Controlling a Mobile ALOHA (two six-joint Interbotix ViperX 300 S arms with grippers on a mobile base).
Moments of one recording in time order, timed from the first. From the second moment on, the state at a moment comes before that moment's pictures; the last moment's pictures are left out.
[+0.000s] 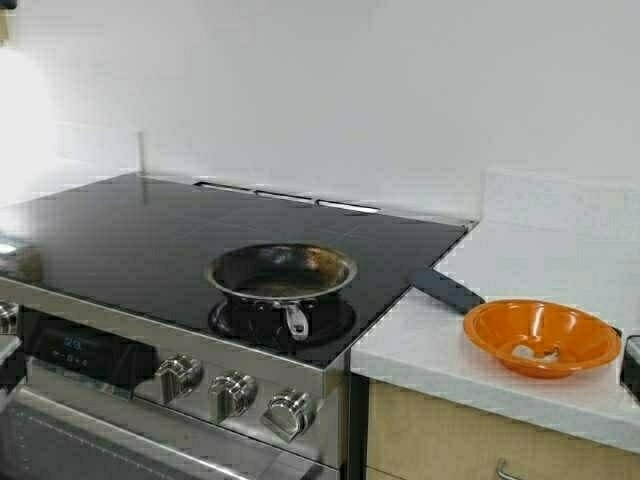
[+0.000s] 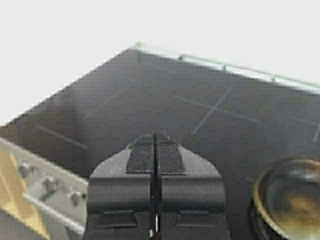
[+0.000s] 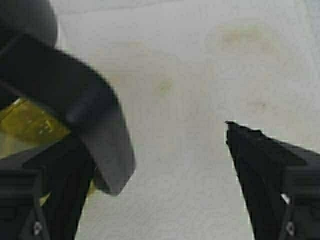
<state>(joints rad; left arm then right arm) 0.00 -0.92 1.29 0.00 -0.29 0.03 -0.48 0.90 0.02 0.07 -0.37 0.00</state>
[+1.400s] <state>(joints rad) 0.00 -0.92 1.29 0.00 -0.29 -0.06 -0.23 0.20 0.39 0.06 0.02 -0.01</state>
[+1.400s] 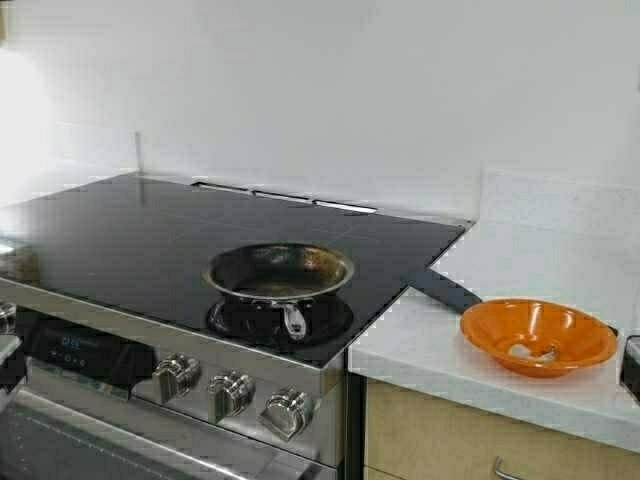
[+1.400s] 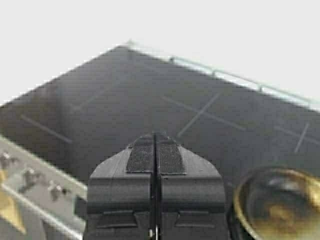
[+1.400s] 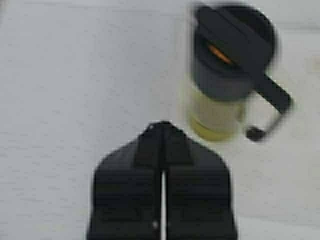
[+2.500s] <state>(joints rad) 0.00 -0.94 1.27 0.00 -0.29 -0.07 0.57 -0.28 0.73 -0.12 0.34 -0.06</state>
